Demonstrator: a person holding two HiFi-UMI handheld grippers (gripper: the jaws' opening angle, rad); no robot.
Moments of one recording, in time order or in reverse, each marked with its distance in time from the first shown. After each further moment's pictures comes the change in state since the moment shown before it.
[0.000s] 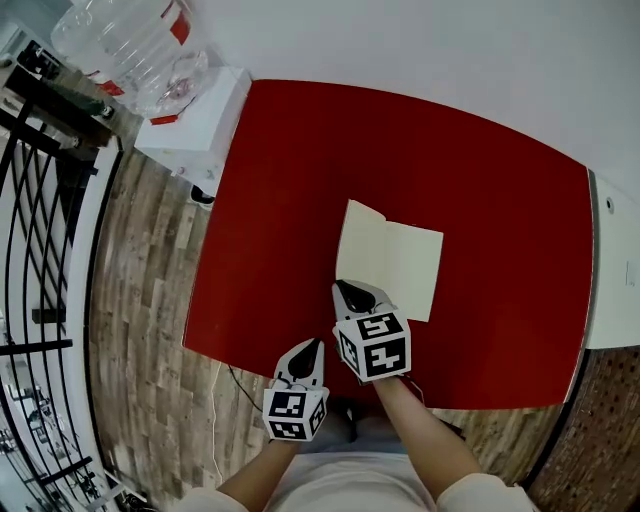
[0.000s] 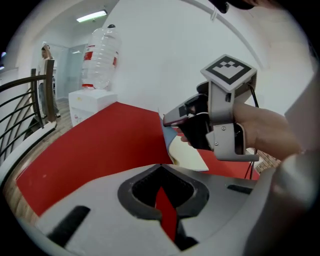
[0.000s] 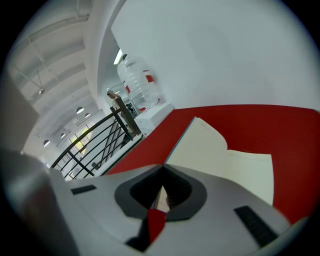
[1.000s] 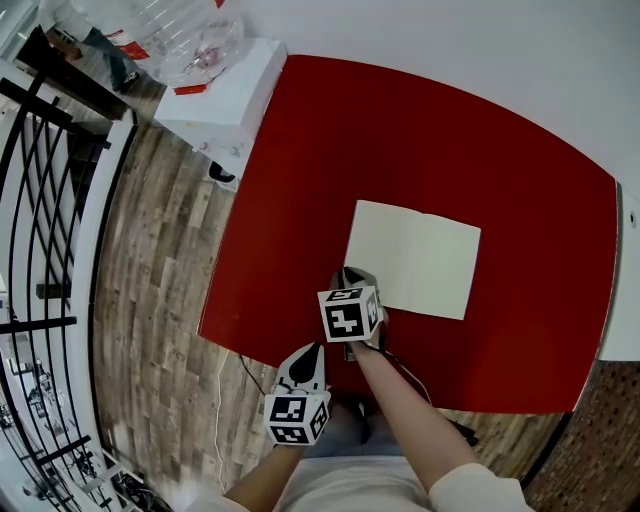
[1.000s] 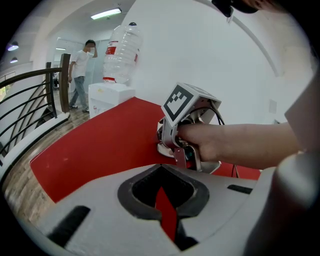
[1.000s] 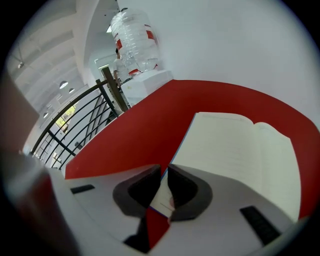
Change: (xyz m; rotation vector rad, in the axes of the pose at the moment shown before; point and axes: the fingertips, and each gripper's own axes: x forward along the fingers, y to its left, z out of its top) left arm -0.027 0.065 -0.033 -0.106 0.021 0.090; right arm 0.124 0.021 -0.064 -0.059 0.228 -0.165
